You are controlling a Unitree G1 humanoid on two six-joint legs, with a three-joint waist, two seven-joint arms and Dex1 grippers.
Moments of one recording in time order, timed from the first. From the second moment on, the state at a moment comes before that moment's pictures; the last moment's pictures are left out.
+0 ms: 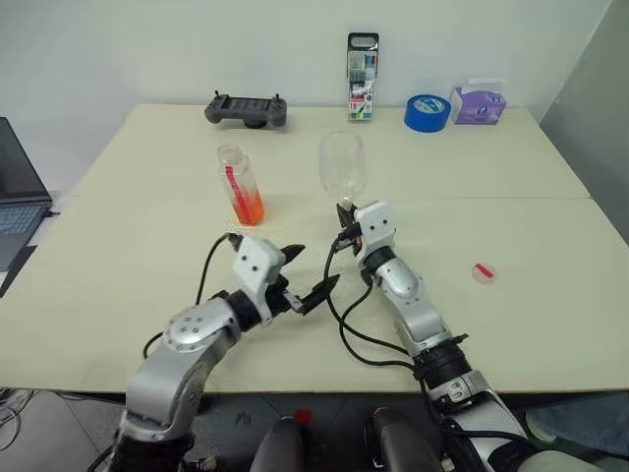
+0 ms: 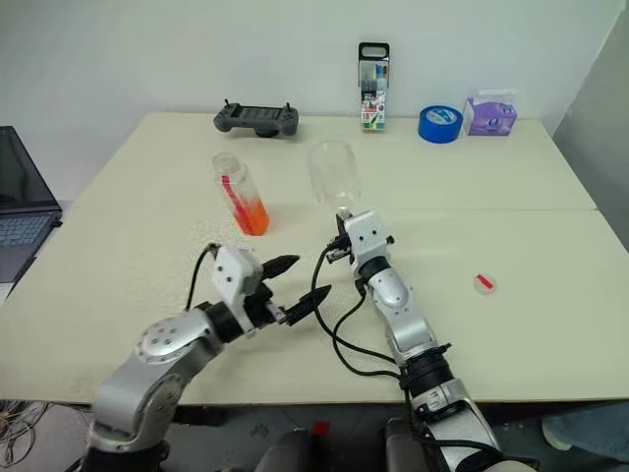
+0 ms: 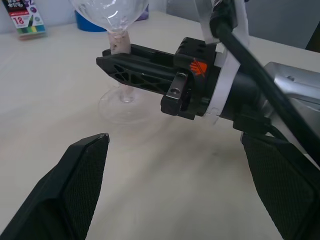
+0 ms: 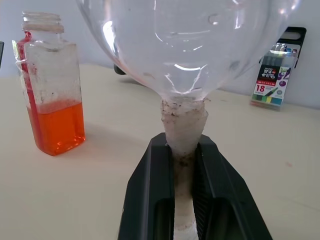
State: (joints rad) left arm -0.09 0.42 0.01 -0.61 -0.40 0.67 -0.55; right arm -0.57 0.05 0.20 0.44 -0.06 -0.19 0.09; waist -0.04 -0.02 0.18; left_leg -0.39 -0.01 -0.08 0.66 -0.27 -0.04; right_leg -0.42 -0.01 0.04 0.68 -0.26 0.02
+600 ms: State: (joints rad) left arm -0.13 0.42 0.03 -0.62 -0.43 0.73 -0.46; right arm -0.55 0.06 0.17 0.65 -0.06 -0.33 0.13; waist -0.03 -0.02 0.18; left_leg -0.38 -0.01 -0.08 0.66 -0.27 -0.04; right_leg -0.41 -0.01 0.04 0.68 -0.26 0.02
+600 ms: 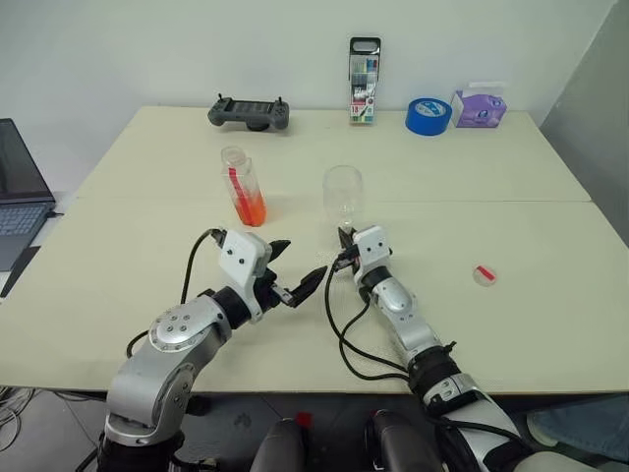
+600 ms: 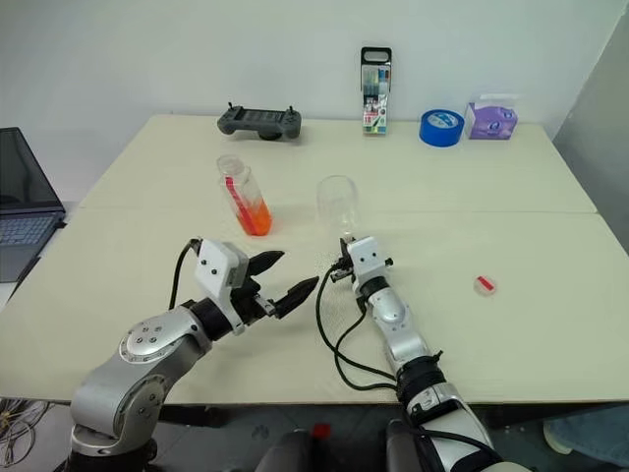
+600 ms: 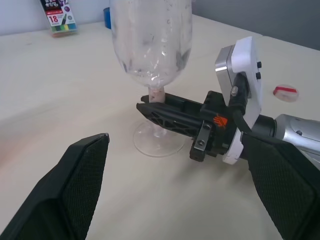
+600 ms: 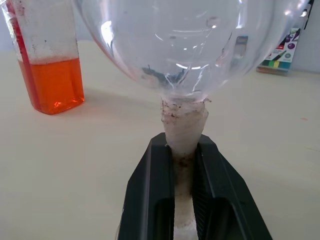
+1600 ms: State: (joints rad) left arm -0.19 0.39 0.00 -0.49 -0.38 0.66 -0.42; right arm -0.47 0.00 0.17 0.47 -0.06 -0.16 0.20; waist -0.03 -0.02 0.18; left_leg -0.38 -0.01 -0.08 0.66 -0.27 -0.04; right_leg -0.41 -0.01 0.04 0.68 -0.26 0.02
